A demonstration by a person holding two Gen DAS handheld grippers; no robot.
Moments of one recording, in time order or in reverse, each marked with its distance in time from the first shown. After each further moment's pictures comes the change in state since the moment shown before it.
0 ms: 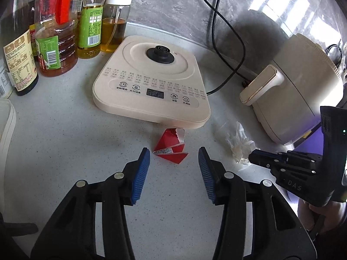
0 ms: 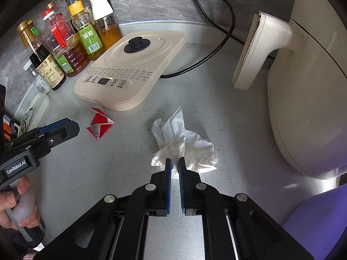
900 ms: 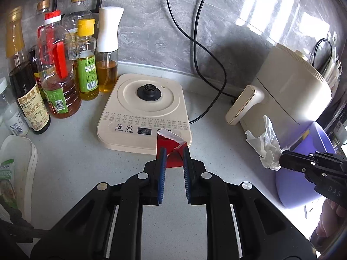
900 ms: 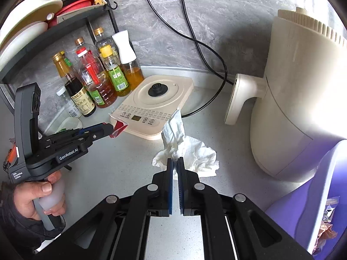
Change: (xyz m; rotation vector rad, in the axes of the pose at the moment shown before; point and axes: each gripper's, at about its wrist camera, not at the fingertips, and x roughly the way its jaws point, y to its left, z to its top) left arm -0.058 -0.040 0.019 0.096 -0.143 0.052; right arm -0.111 0.005 -0.006 -0.001 -0.211 0.078
